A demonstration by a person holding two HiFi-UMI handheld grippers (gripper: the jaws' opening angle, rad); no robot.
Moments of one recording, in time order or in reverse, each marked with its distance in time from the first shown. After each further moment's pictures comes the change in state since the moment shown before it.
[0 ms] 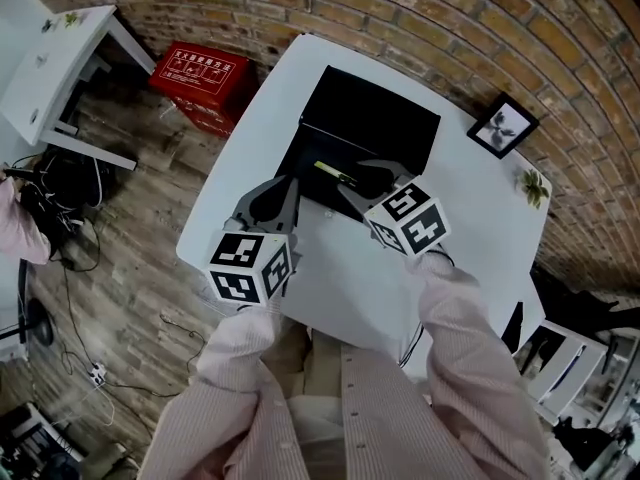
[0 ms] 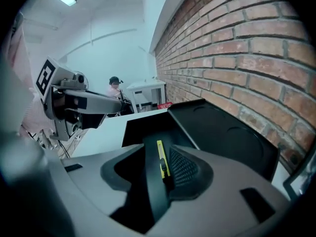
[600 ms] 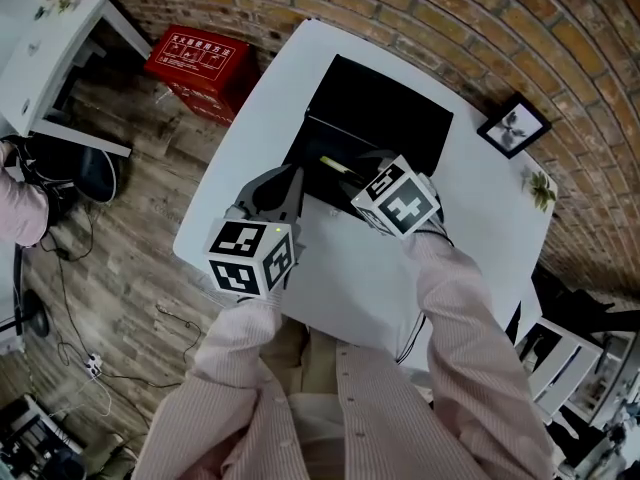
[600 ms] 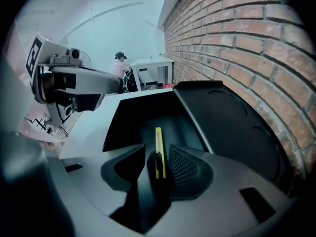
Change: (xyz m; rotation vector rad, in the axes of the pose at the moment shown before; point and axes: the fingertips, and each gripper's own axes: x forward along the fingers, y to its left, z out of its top) left arm 0.019 0.014 -0.005 -0.036 0.027 -0.023; right arm 0.041 -0.003 -0.023 -0.093 0.263 0.057
